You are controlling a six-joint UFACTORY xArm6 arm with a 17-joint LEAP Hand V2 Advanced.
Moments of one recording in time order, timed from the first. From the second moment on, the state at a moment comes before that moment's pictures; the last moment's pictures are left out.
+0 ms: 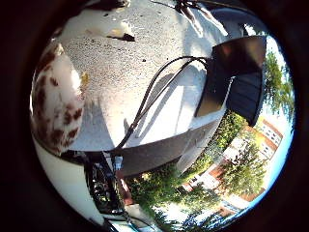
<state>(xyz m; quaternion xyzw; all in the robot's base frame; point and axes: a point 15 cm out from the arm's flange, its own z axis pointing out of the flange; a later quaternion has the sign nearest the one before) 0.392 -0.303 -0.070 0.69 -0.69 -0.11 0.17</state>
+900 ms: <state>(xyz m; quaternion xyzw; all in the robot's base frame) 0.407 -0.211 0.172 0.71 -0.64 -0.25 0.15</state>
